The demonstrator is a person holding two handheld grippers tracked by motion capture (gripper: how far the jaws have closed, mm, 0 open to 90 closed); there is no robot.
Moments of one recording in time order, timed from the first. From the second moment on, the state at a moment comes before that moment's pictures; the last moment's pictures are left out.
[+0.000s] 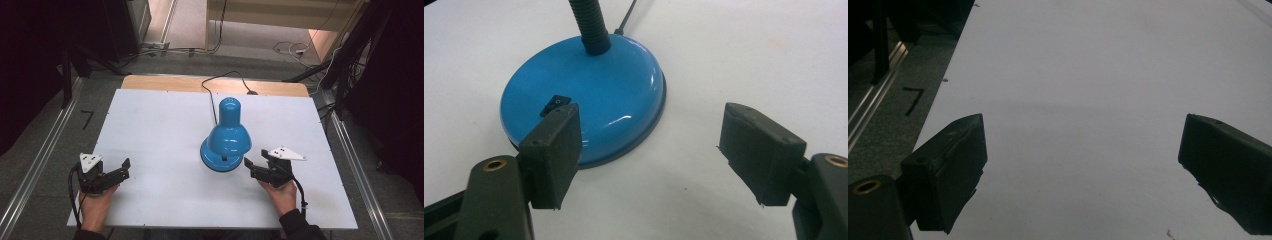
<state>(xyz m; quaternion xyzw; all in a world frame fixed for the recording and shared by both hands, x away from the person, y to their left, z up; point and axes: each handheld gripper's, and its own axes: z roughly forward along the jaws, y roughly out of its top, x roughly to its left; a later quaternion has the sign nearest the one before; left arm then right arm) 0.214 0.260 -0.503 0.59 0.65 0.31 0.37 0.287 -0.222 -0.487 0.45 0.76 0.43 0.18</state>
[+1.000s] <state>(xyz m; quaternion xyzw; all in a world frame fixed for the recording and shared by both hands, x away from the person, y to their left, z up) 0.214 0.260 -0.503 0.59 0.65 0.31 0.37 0.280 -0.275 -0.483 0.48 0.73 0.43 0.21</state>
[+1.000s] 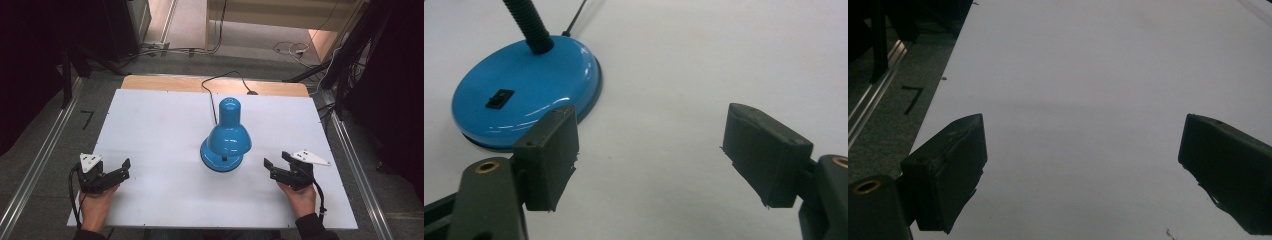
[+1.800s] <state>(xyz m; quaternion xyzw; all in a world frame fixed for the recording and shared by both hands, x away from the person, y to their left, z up) 0.214 0.259 -0.503 0.59 0.65 0.31 0.37 0.267 -0.337 -0.489 0.53 0.71 0.41 0.23</state>
